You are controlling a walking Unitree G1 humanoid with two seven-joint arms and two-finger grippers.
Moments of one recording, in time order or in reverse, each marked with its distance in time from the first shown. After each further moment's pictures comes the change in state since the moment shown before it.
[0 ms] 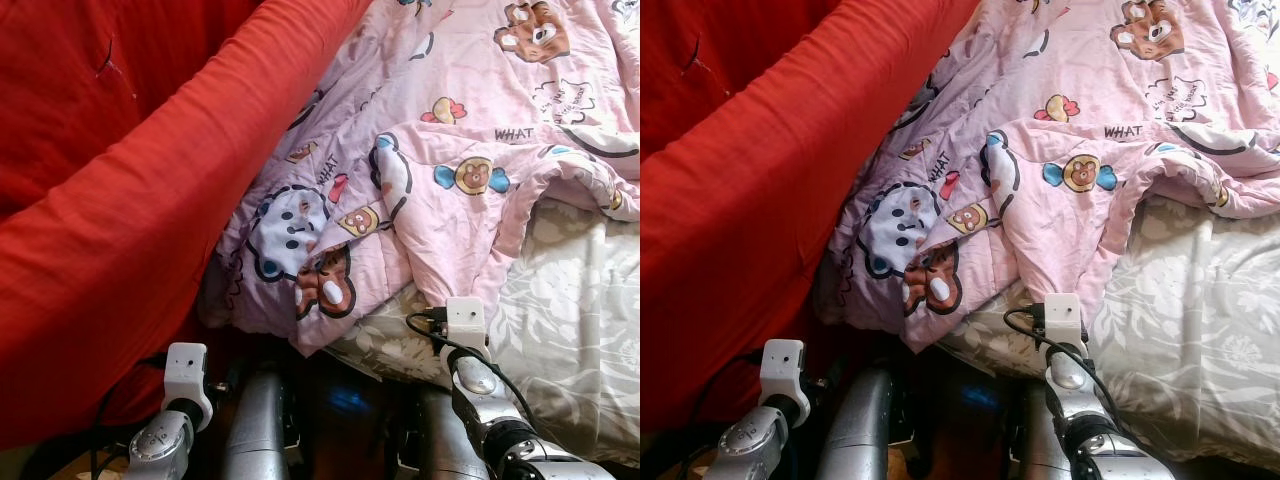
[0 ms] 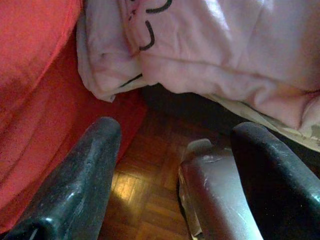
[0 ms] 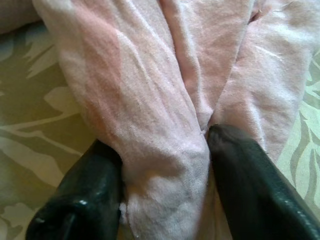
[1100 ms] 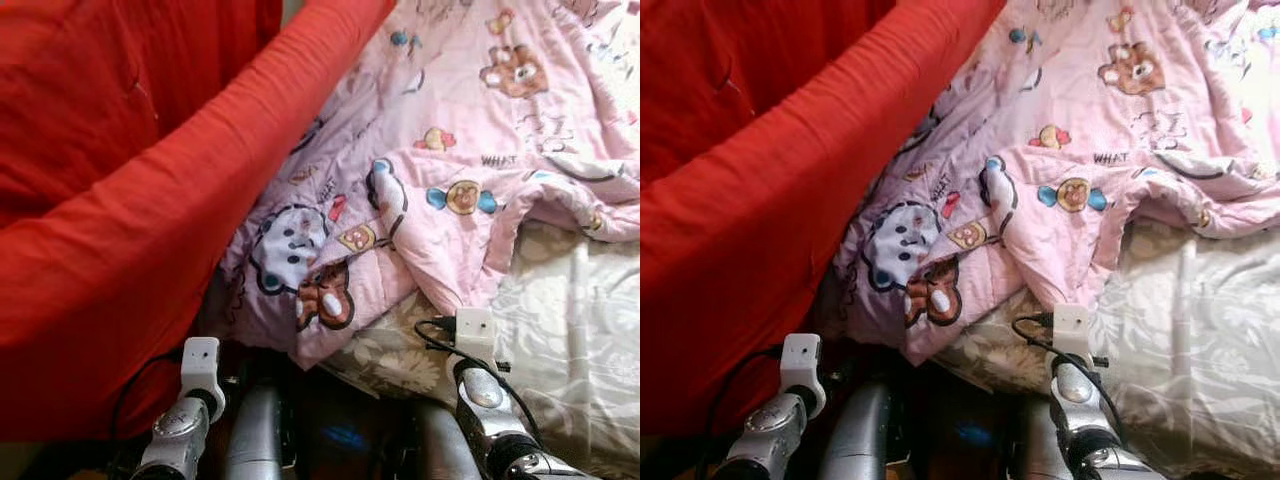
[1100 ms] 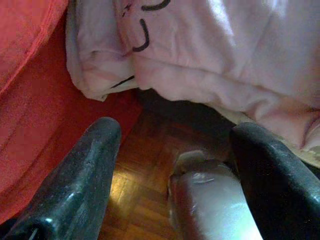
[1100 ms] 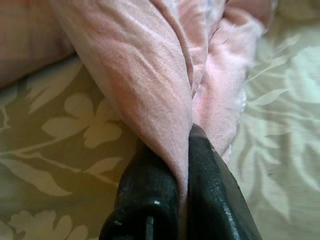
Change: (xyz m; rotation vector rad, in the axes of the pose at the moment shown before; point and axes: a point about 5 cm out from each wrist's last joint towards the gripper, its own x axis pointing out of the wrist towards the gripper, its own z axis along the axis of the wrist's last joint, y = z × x) left arm 0.032 -0.007 -0.014 -0.052 0.123 0.035; right arm -0.007 -0.007 -0.016 0.056 0.000 -0.019
